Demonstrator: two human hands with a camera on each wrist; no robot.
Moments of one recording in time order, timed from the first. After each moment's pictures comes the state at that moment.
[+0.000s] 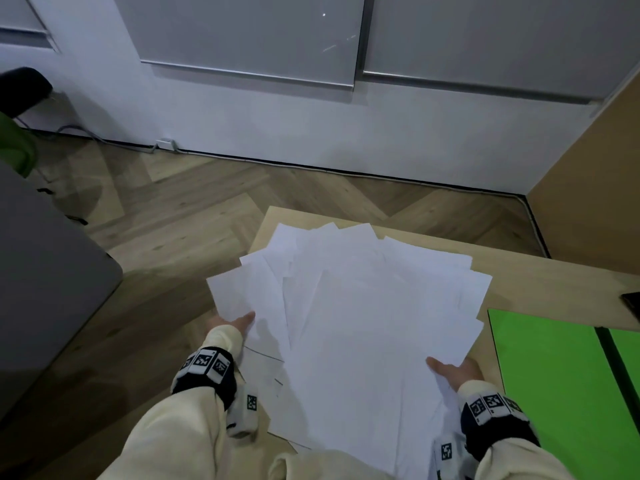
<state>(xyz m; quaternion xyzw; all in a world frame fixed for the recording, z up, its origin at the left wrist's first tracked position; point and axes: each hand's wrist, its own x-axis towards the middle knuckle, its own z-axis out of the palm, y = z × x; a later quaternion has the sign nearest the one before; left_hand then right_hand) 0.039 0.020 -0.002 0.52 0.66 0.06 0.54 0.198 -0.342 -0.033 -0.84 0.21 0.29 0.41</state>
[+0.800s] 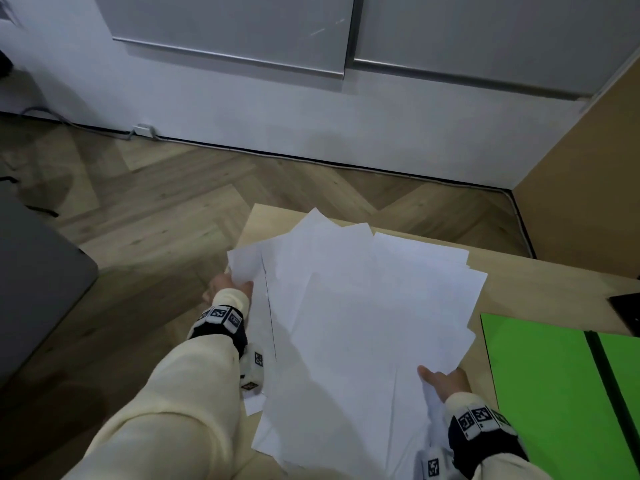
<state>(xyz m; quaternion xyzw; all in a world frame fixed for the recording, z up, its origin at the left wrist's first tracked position) 0.124 0.060 -0.016 0.70 0.60 0.00 0.39 0.202 -0.332 -0.036 -0.83 0.27 0.29 0.39</state>
